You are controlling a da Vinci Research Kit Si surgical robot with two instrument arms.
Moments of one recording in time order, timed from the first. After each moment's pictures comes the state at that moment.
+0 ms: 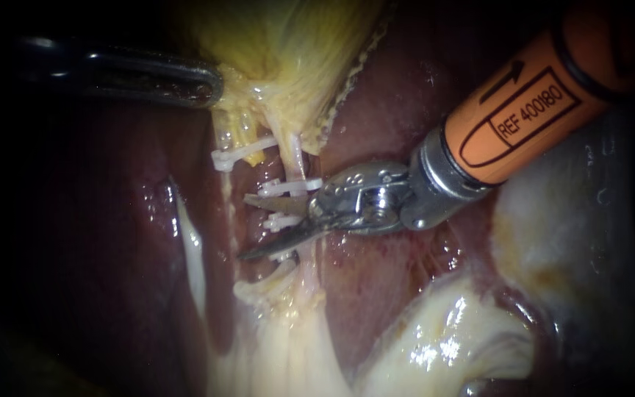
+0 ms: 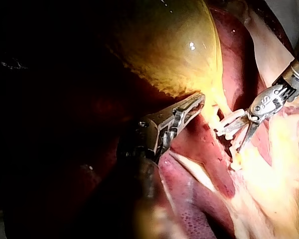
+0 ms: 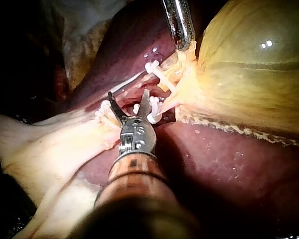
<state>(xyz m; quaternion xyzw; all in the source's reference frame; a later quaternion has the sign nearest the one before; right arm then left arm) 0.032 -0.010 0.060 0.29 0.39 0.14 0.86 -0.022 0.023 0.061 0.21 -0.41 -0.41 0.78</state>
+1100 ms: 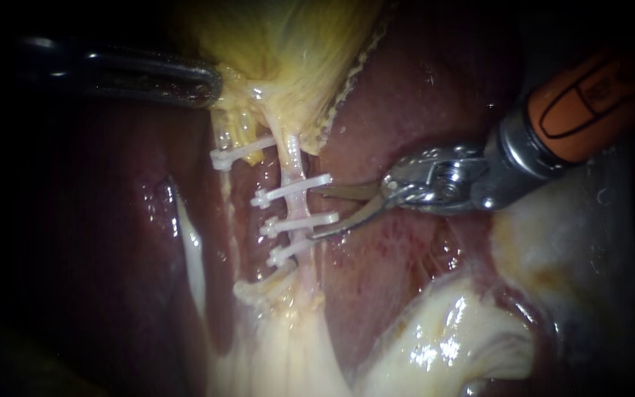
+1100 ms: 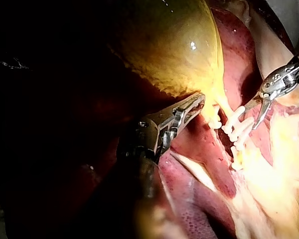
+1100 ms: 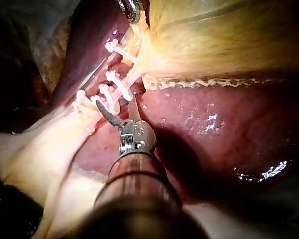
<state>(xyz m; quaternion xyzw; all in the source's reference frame) 0.026 -0.007 0.060 0.39 0.35 0.24 0.82 -0.022 0.024 0.061 0.21 -0.41 -0.41 0.78</state>
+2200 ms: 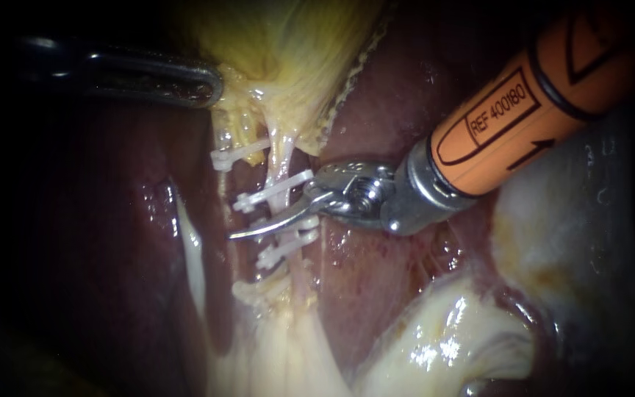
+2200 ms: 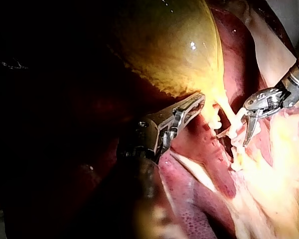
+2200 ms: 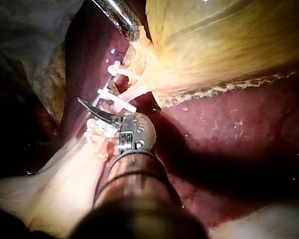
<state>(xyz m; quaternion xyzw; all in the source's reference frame) 0.033 -0.008 0.060 0.47 0.49 0.24 0.69 -0.022 0.024 0.061 0.21 -0.41 -0.41 0.78</state>
